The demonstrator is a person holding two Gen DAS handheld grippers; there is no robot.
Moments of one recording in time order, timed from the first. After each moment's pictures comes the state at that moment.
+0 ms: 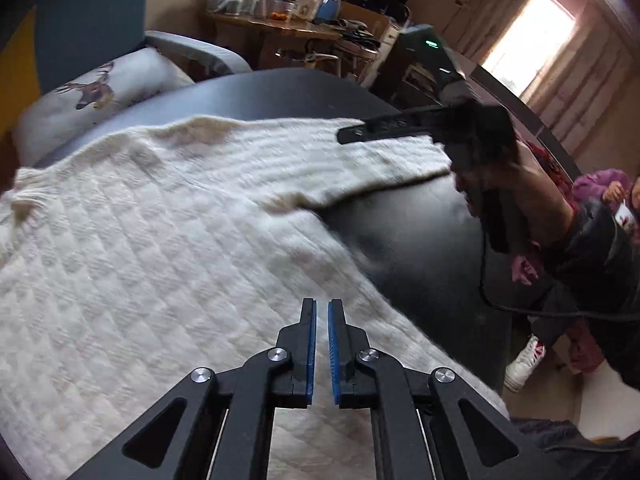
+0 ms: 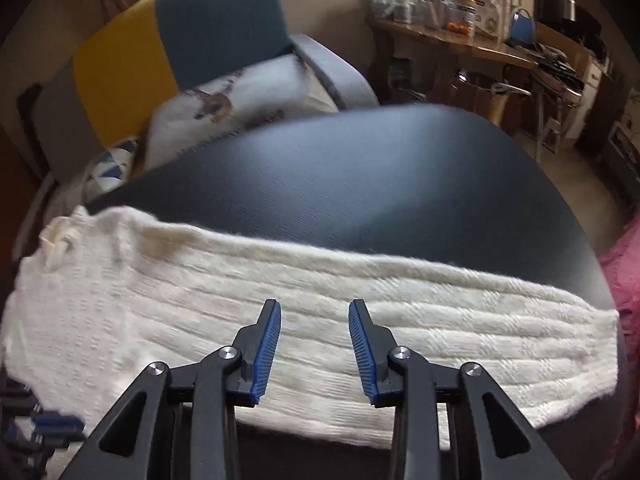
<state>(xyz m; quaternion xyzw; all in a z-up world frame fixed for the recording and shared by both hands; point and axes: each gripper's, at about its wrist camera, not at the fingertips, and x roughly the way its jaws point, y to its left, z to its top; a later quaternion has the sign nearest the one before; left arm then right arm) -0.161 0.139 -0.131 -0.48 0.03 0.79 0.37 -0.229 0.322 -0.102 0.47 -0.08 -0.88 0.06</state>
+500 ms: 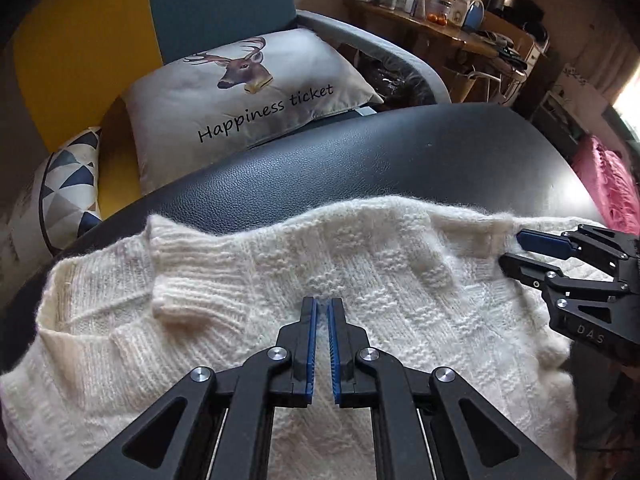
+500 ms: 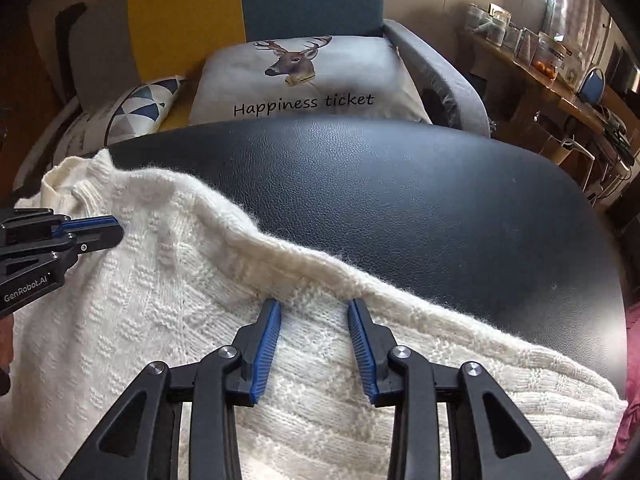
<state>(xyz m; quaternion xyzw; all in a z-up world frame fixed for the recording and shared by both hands) -0.308 0.087 -0.154 -0.51 0.04 0.84 0.18 -0.277 0.236 -0.131 0.51 0.01 -0.86 0.07</state>
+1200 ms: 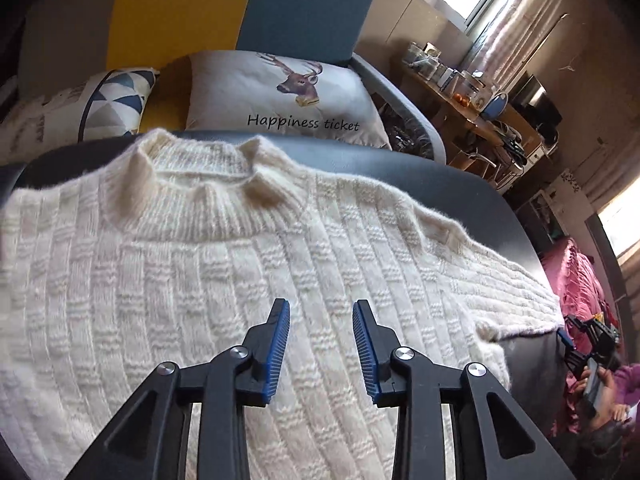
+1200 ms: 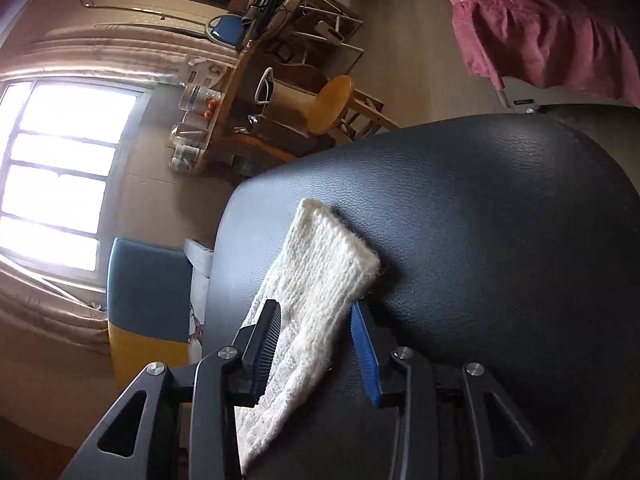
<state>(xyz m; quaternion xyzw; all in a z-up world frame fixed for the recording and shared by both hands) -0.211 0.009 -0.132 -0.49 -0.13 0.85 0.16 -0.056 0.595 -0.165 0.28 -0.58 -0.76 -0.14</state>
